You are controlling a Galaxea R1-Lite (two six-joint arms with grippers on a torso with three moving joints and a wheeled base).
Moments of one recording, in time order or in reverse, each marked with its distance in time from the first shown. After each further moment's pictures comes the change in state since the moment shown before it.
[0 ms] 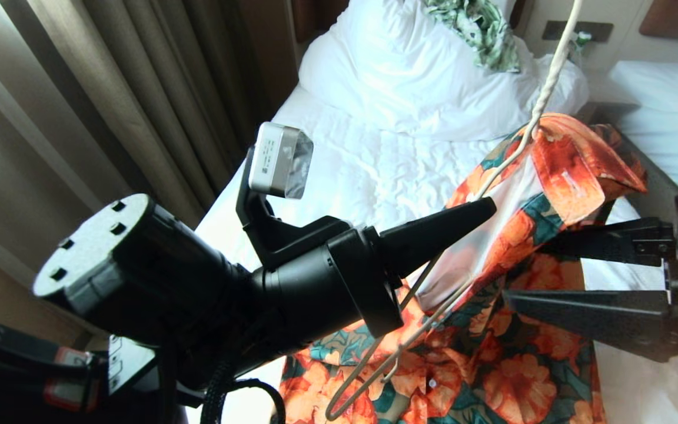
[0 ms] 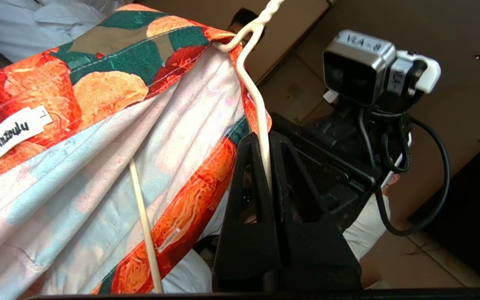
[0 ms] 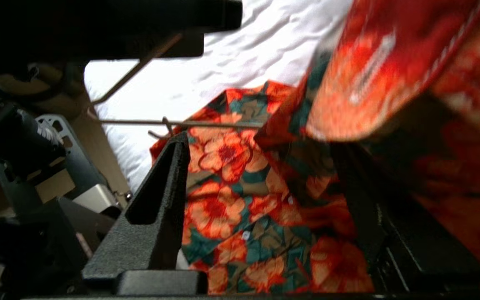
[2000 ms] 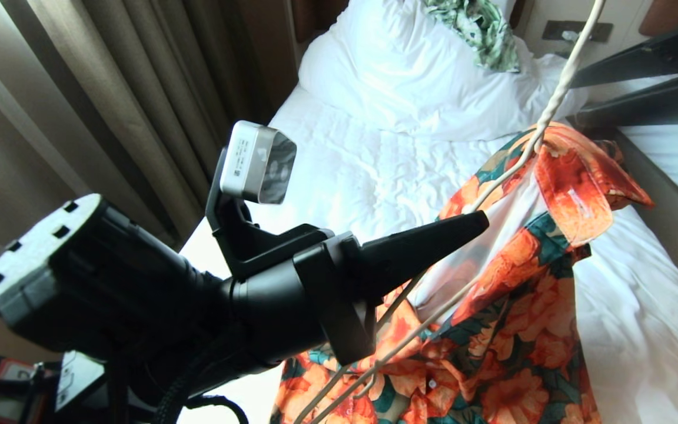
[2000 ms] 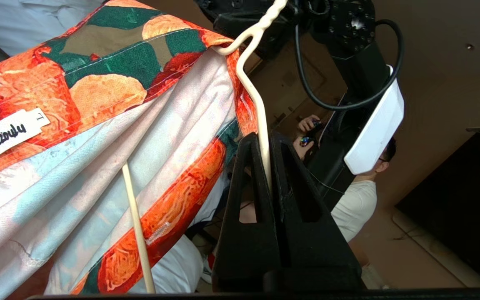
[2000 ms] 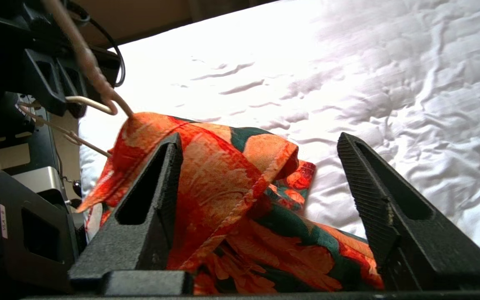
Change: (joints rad) left arm -0.009 -0.072 0.051 0.051 -0.027 0.000; right arm -0.613 0.307 -0.769 0.485 0.745 -0.519
